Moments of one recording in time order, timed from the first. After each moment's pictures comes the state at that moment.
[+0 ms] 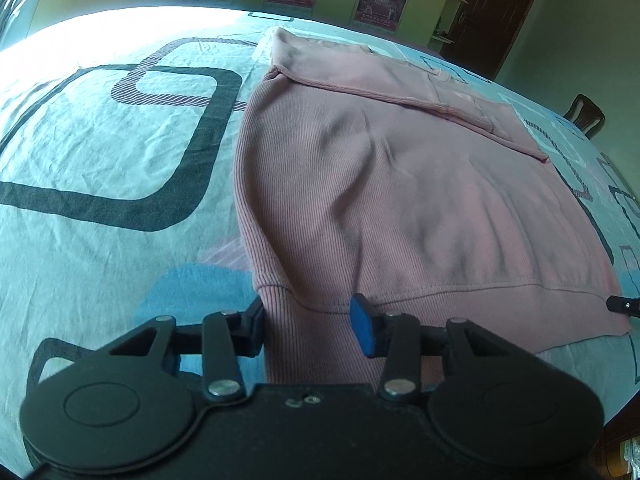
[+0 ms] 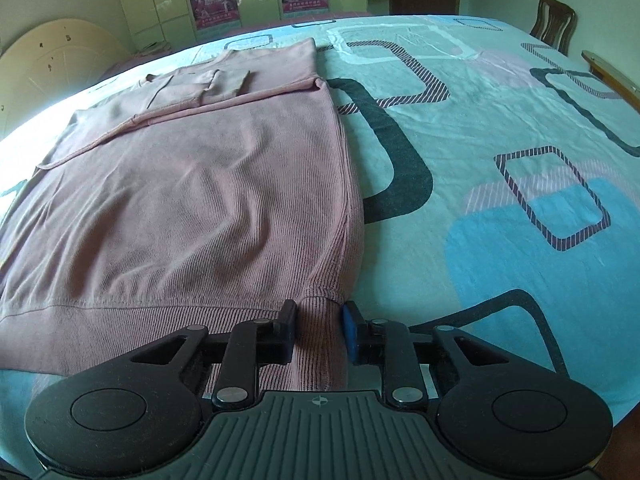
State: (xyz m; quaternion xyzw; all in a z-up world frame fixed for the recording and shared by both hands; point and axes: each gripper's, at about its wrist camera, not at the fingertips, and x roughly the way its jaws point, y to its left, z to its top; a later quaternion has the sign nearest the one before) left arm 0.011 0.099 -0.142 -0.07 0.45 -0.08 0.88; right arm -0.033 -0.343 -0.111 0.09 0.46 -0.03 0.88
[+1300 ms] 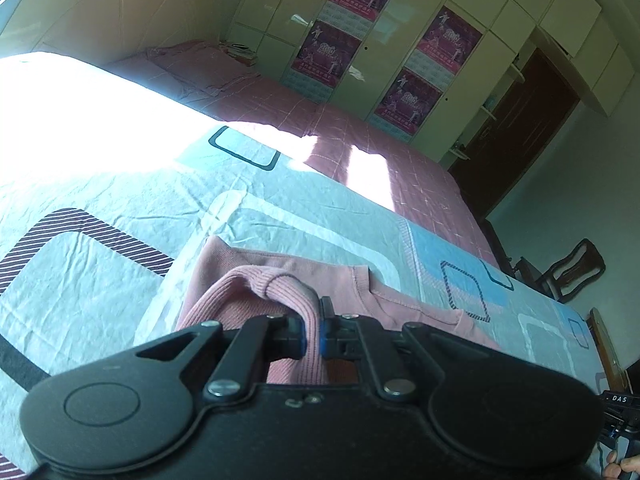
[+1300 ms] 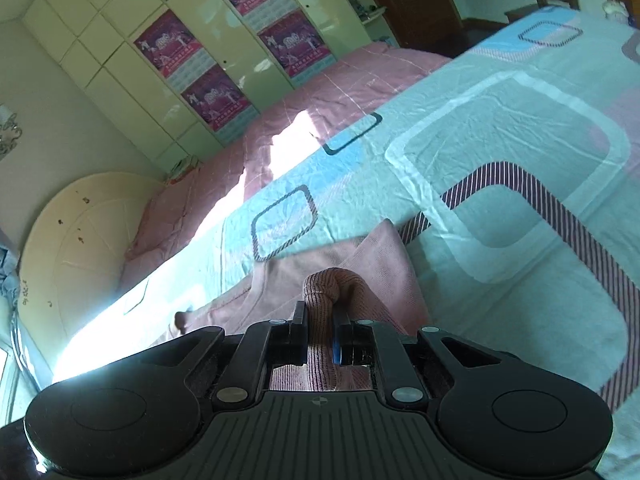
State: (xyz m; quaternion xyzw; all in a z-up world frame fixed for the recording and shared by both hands) left arm 0.350 0.078 -0.089 -0.21 0.36 -0.04 0.91; right arm 0.318 -0.421 -0.076 0.34 0.39 0.00 0.86
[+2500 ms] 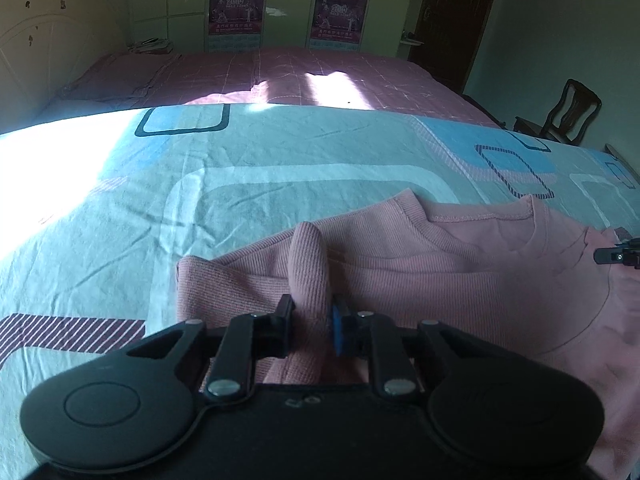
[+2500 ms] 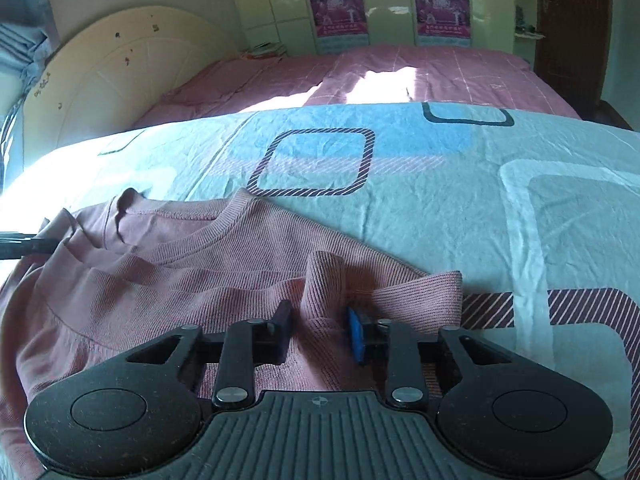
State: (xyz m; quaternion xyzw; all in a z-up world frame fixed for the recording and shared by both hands) left arm 0.415 0.062 -0.142 0.01 0.42 -0.13 0.90; right arm 0.408 -0.383 -0.148 0.05 0.43 0.18 0.88
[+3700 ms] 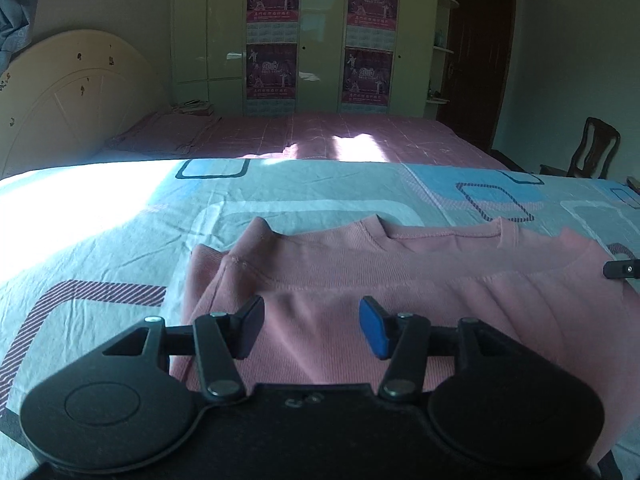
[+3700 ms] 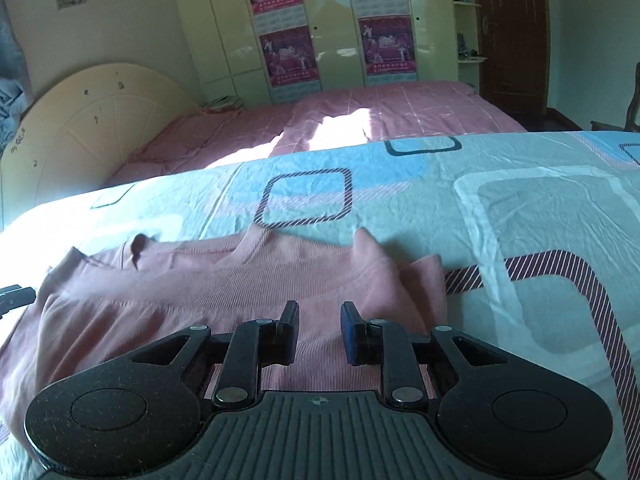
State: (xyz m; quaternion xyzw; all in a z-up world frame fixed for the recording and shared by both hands) left arm 0.313 0.021 -0.122 0.02 0.33 -0.07 0.94; right arm 0.329 -0.358 -0.118 0.08 0.37 0.09 0.92
